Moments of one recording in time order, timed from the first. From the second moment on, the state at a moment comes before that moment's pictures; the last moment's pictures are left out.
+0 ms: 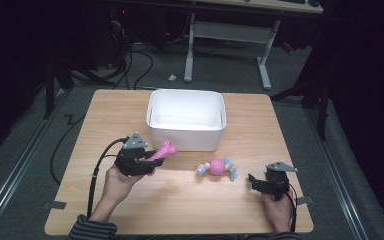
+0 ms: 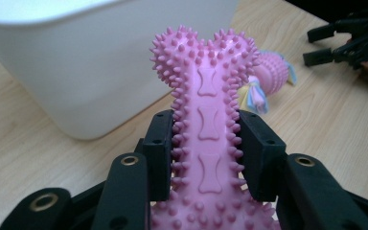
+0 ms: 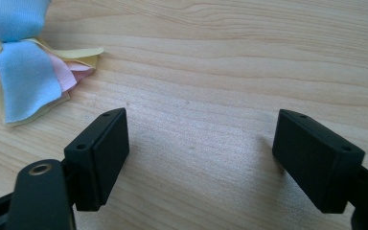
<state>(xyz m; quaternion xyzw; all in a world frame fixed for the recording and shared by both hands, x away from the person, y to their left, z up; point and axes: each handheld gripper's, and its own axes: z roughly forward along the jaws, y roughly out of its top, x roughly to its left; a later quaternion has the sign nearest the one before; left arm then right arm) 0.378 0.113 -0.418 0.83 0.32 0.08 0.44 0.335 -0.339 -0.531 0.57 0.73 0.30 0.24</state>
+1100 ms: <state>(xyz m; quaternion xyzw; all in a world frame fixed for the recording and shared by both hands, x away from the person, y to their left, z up) 0.432 0.101 -0.344 0.82 0.32 0.11 0.47 0.334 -0.339 -0.531 0.57 0.73 0.30 0.24</state>
